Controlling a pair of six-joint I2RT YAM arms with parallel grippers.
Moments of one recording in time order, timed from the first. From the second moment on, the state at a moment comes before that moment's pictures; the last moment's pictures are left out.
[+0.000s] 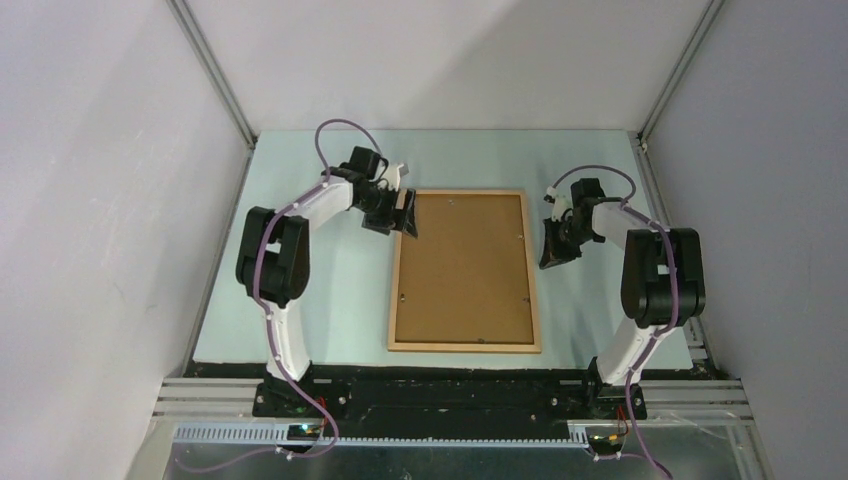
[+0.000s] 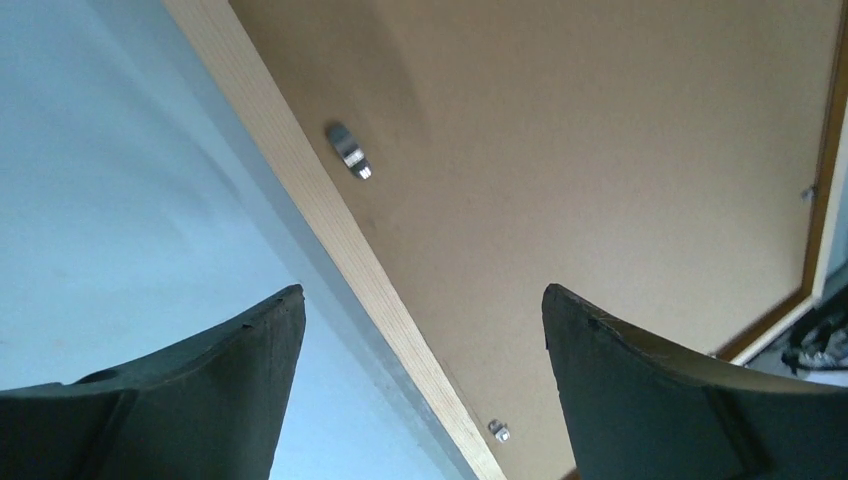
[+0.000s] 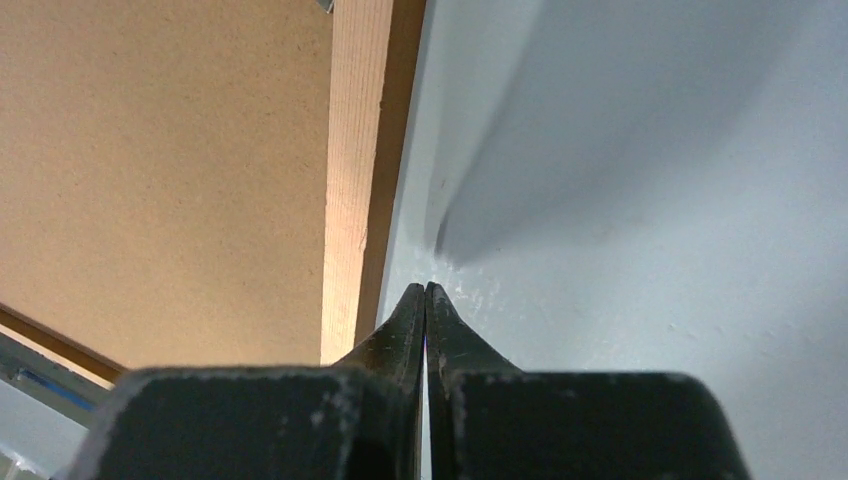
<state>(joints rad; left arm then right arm) -0.30 1.97 1.45 -0.63 0.47 -0.05 0.03 1.78 1.10 -0.62 -0.39 -0.06</state>
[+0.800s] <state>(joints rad) -0.31 2.11 1.63 -0.62 0.29 -0.16 0.10 1.72 1.10 -0.55 -0.43 -0.05</state>
